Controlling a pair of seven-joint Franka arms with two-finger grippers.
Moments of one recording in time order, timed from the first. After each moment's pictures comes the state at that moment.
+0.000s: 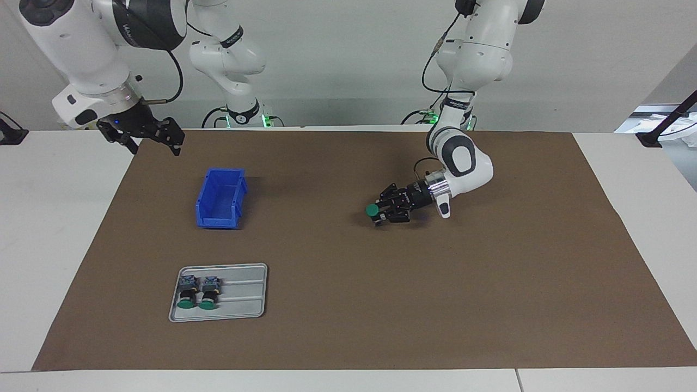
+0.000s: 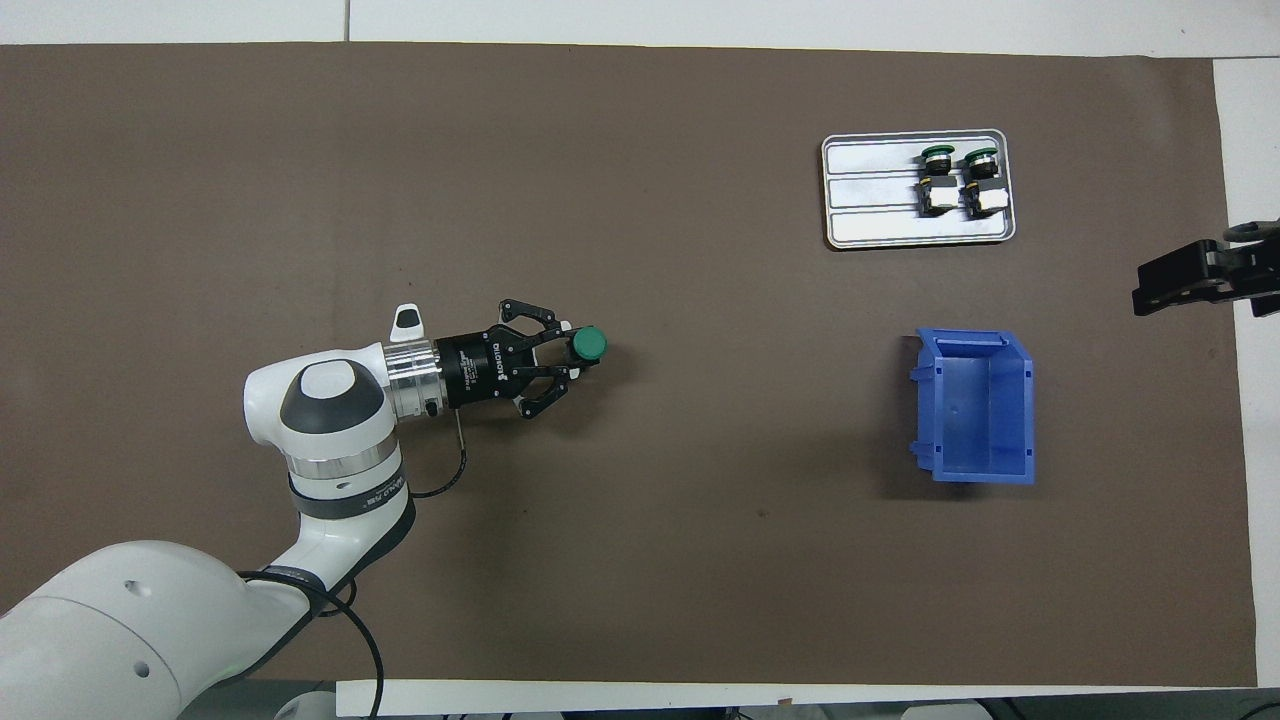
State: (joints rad) left arm -0.52 0.28 0.04 -2.27 -1.89 2.18 -0.41; right arm -0.09 -0.02 0.03 -1.64 -0.05 1.51 -0.01
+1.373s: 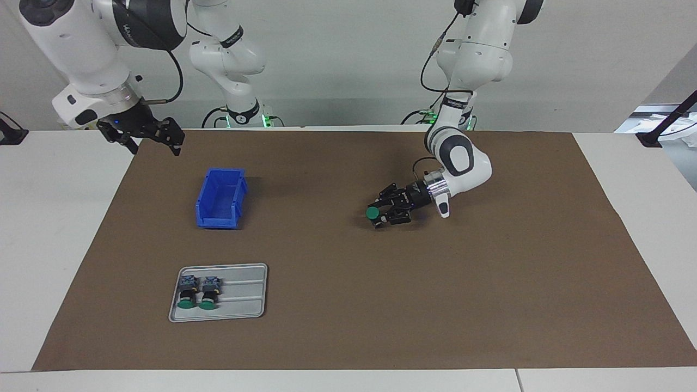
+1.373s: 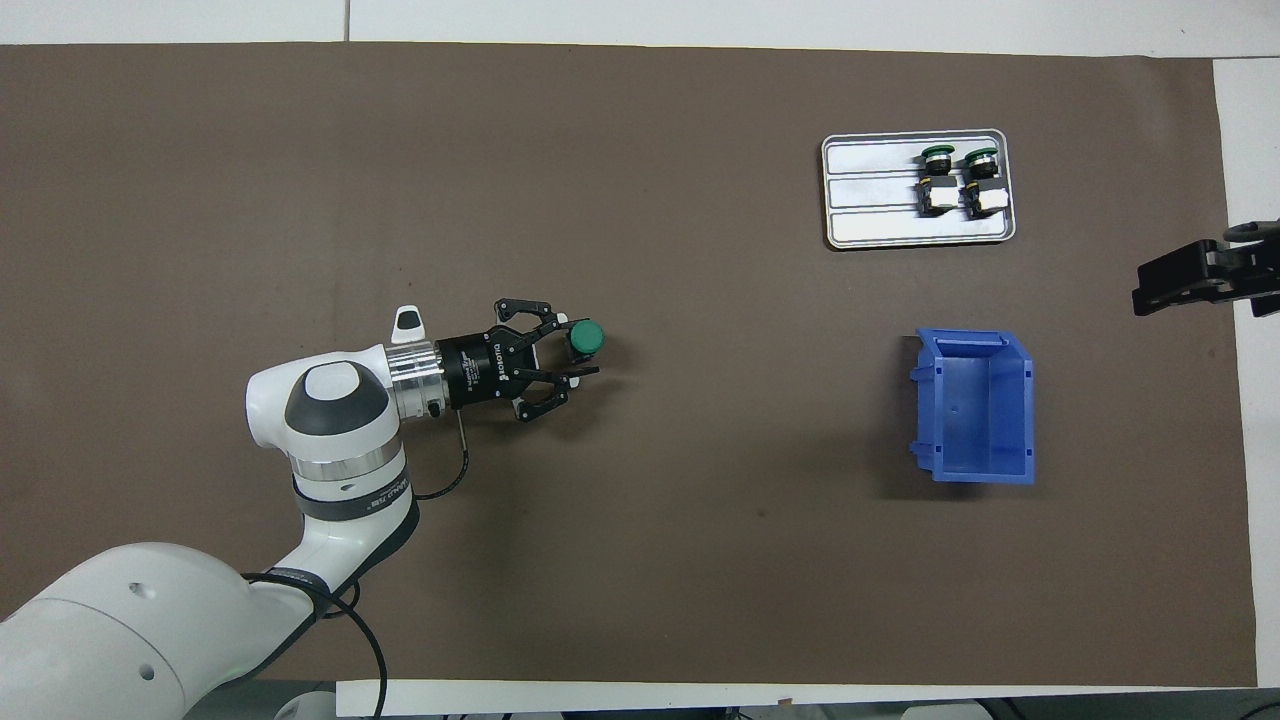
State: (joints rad) left arm -0.53 0.28 0.04 -2.27 -1.90 2.20 -0.41; right arm -0.09 -0.02 0.03 -1.64 -0.05 1.51 -0.01
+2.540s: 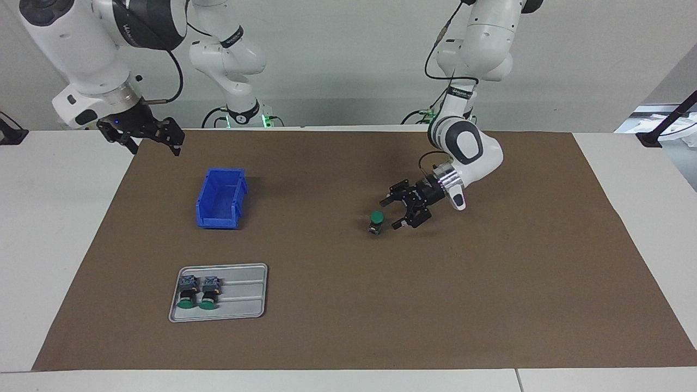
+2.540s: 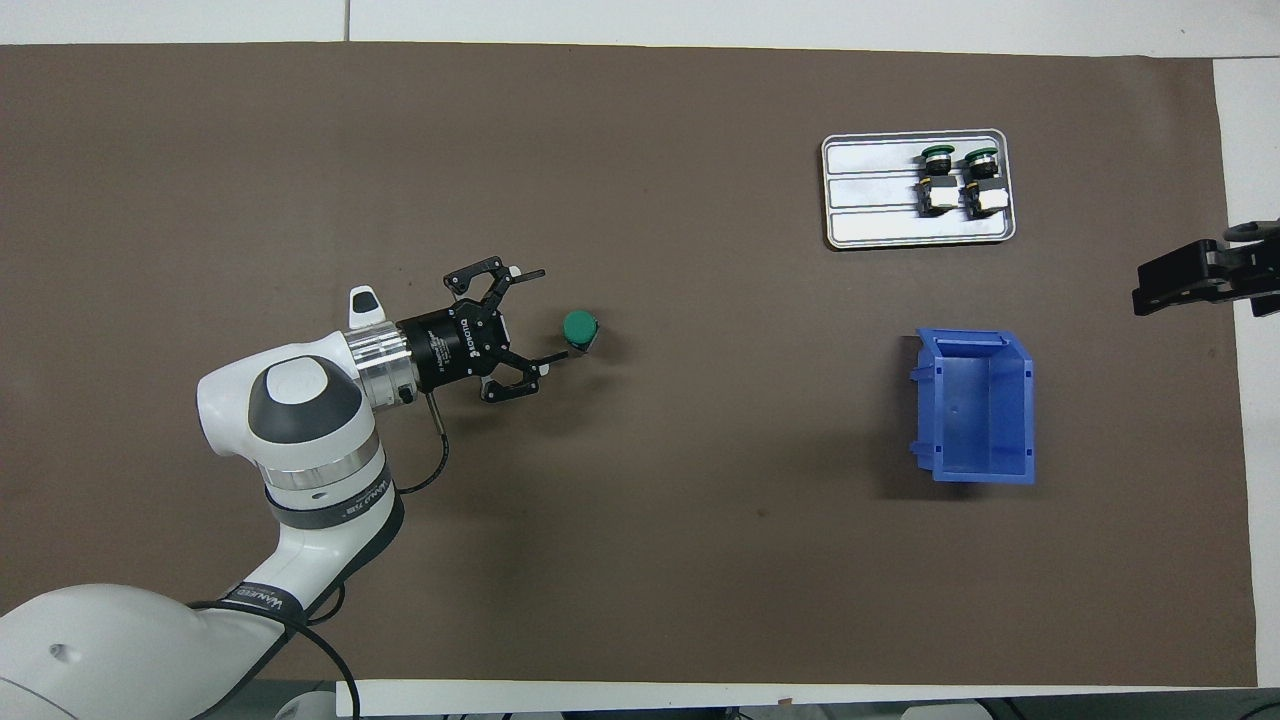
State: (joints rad) left arm -0.52 0.16 0.05 -2.27 -1.87 2.37 -0.45; right arm -0.09 -0.02 0.03 -1.64 -0.05 1.51 -0.01
